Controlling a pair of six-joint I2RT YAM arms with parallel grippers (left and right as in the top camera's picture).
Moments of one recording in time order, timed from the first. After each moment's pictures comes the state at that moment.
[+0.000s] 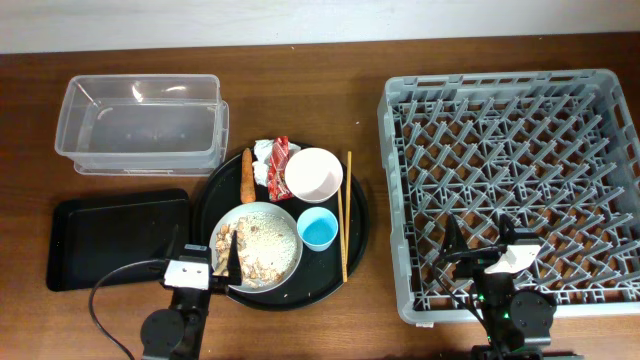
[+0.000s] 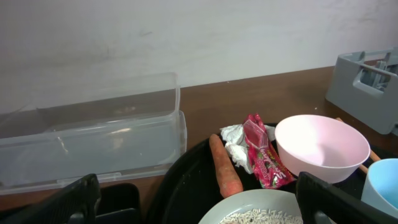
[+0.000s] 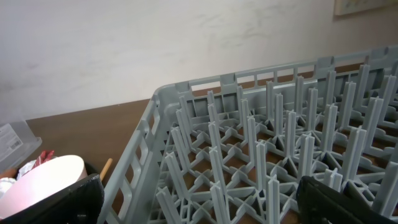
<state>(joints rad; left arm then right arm) -0.16 0.02 0.02 -0.08 -0.05 0.09 -0.03 0.01 0.01 -0.07 -0.07 0.20</state>
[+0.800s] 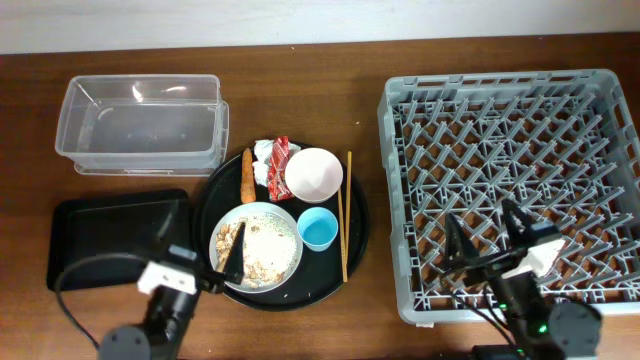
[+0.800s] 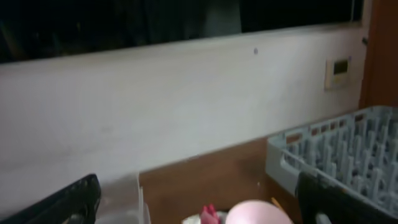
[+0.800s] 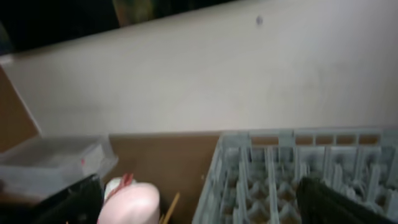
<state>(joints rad) -0.16 0.23 0.40 -0.05 0.18 0.08 -0.03 0.18 0.42 -0.25 -0.29 0.20</state>
